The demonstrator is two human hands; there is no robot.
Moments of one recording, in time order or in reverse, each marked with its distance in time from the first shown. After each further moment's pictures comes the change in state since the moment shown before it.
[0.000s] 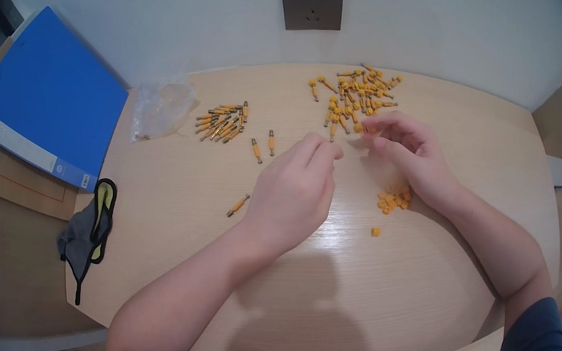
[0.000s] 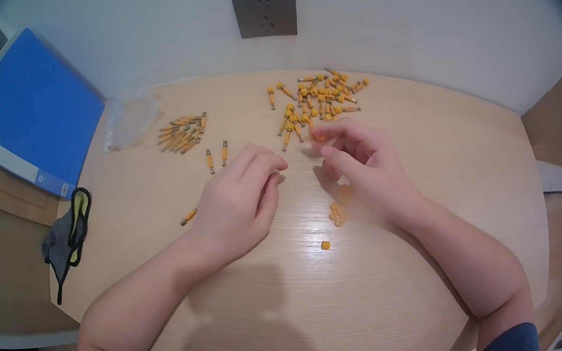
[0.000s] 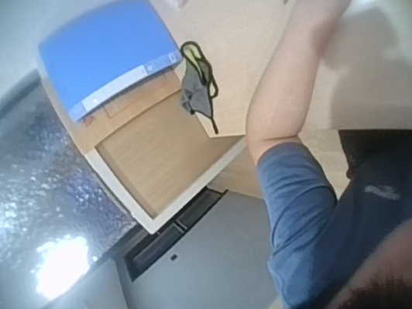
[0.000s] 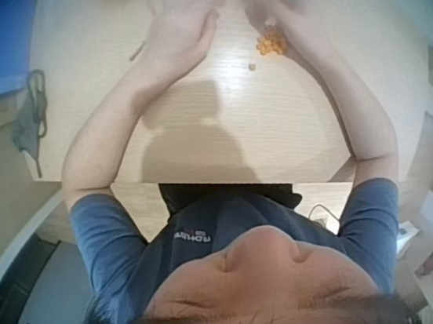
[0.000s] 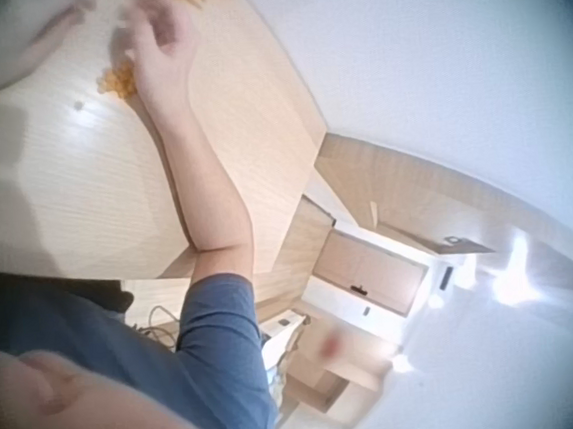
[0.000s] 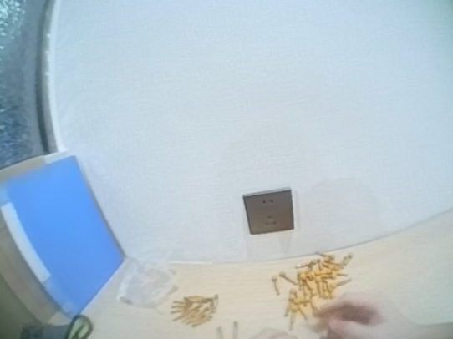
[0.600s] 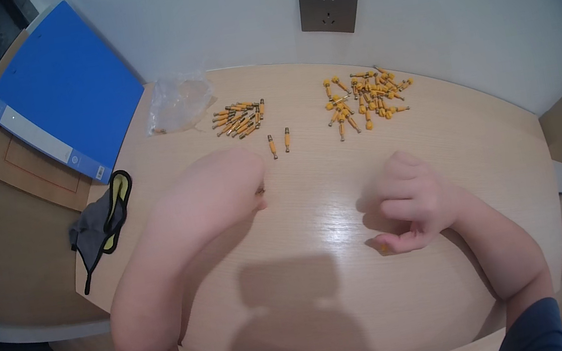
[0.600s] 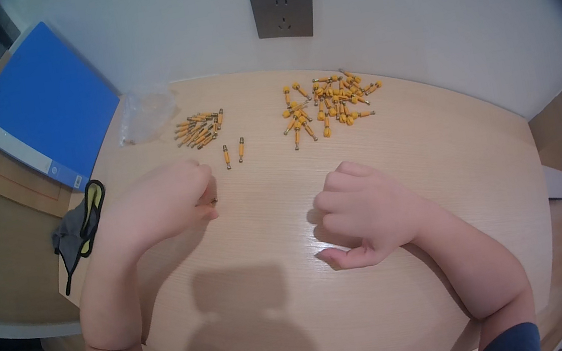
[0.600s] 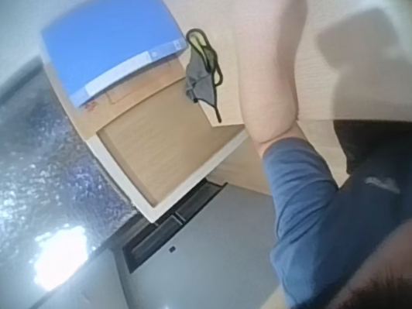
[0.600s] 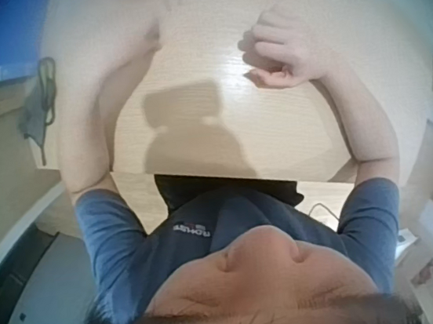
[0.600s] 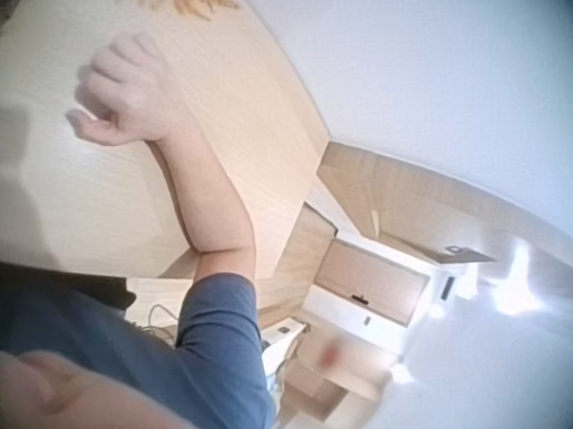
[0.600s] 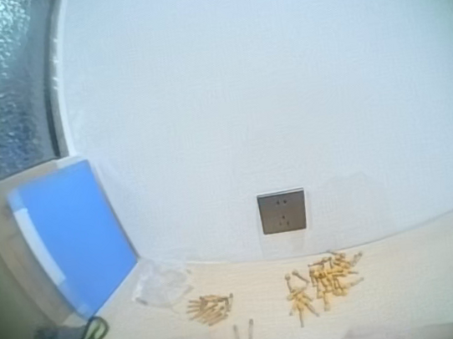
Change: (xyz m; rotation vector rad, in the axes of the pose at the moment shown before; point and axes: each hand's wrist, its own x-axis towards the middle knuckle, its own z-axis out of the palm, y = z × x) left_hand 0.012 0.008 -0.123 0.368 -0.795 -0.506; right_hand -0.010 -0.023 0.000 -0.791 -0.553 -0.986
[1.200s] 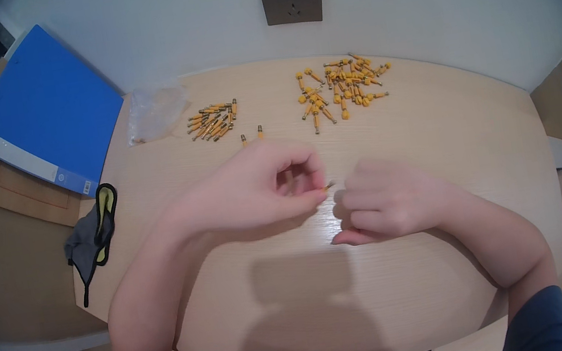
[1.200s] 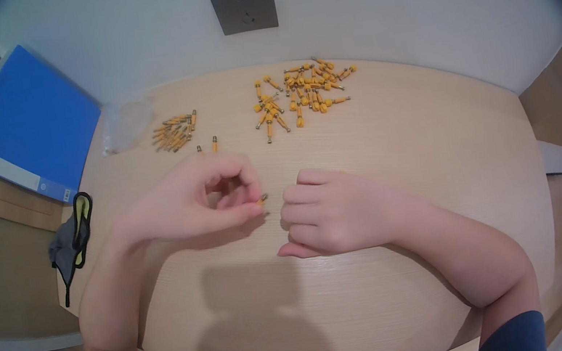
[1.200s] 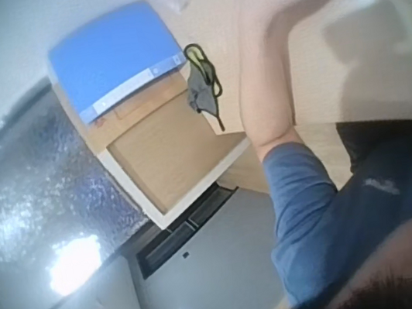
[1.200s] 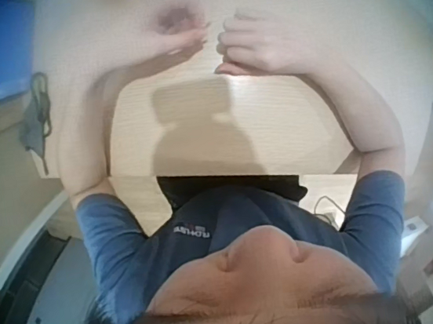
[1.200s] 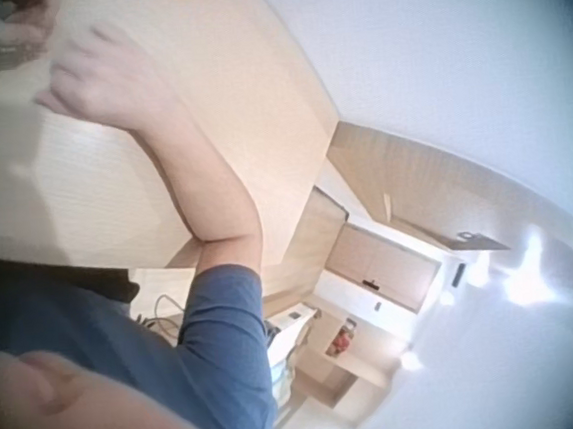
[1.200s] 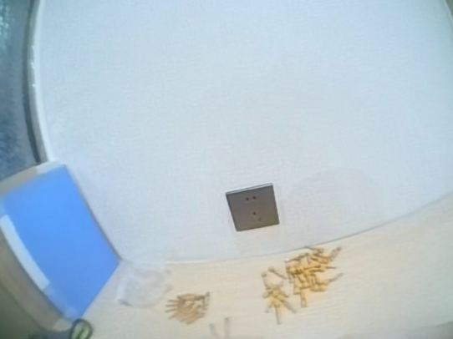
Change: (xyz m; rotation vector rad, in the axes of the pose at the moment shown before) left_hand 0.043 0.034 0.019 -0.810 -0.123 0.419; right_hand -0.006 -0.006 0.022 -0.187 -0.039 -0.080
